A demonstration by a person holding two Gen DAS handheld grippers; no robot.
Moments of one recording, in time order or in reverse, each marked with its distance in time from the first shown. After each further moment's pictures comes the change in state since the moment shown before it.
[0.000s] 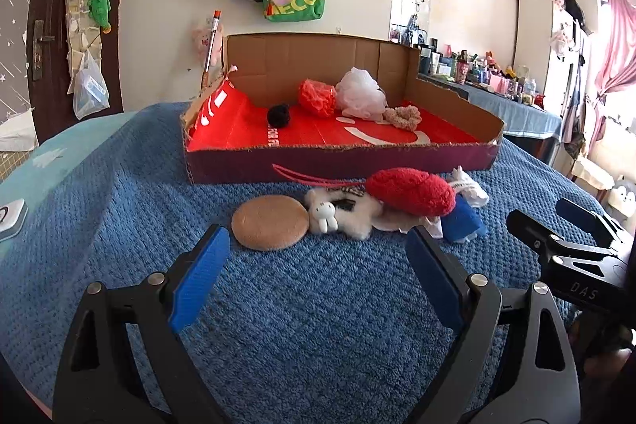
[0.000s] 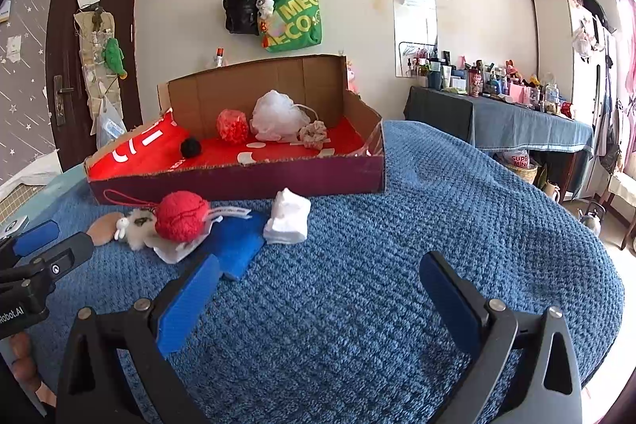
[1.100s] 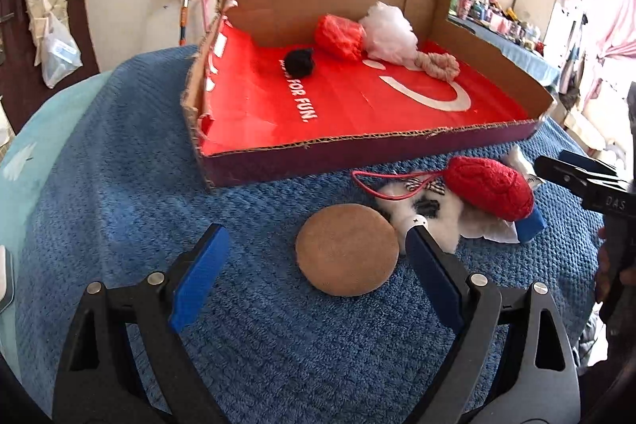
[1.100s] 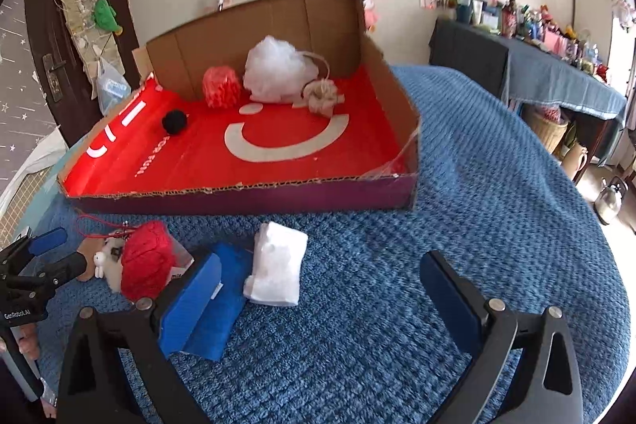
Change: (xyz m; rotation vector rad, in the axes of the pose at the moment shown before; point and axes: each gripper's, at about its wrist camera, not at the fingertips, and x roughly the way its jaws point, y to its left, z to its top) left arm 0.063 0.057 0.041 0.029 0.307 -0.059; right arm 0.077 -0.015 0.059 0.017 0.321 0.098
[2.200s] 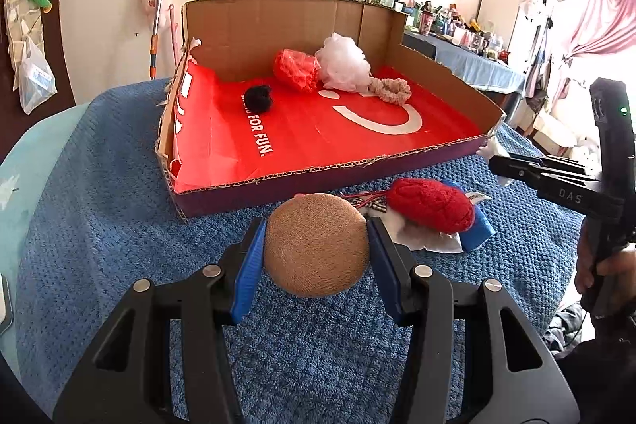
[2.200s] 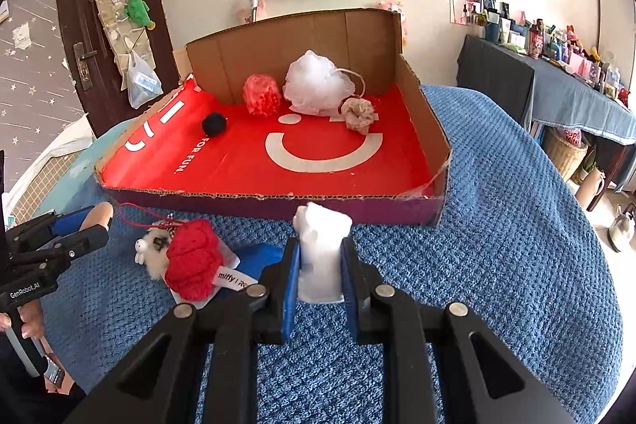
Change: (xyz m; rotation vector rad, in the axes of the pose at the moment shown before) left arm -0.026 -0.015 0.008 0.058 -0.075 -0.118; right arm -0.027 0.015 0.004 -0.073 -0.036 0.077
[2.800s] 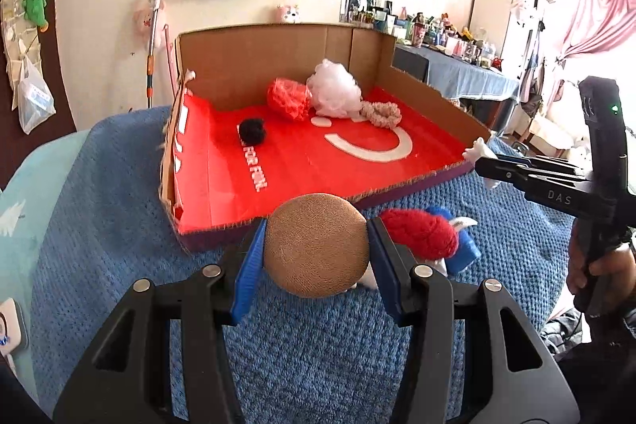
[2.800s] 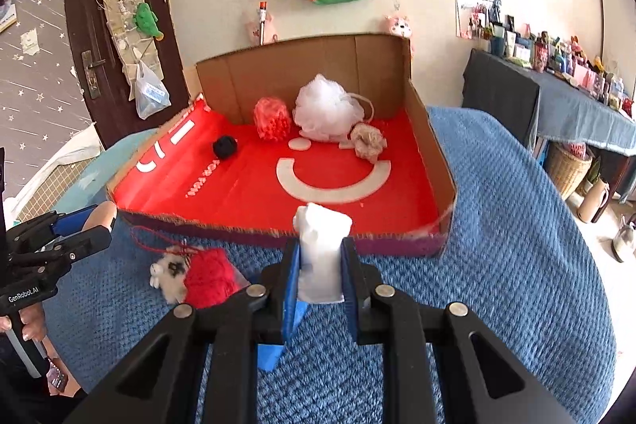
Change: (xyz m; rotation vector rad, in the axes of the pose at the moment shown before) left arm -0.015 -0.007 0.016 0.031 -0.047 -0.006; right arm -0.010 0.006 0.020 -0.021 -0.056 0.020
